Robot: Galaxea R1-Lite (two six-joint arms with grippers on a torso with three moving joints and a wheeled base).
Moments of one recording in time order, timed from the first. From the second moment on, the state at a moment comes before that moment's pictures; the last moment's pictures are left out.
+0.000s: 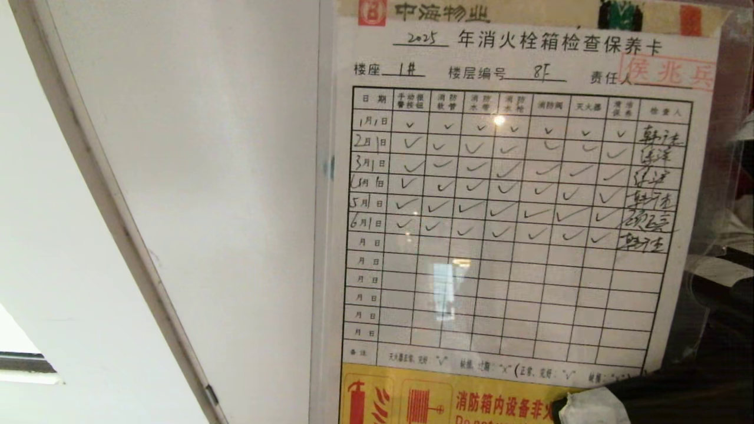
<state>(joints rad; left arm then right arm) 0.00 0.00 0.00 0.00 0.00 0.03 0.74 1.20 -0.97 0.01 0.77 0.15</state>
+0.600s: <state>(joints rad) 0.00 0.00 0.00 0.00 0.00 0.03 0.74 0.99 -0.89 0.02 0.62 0.42</state>
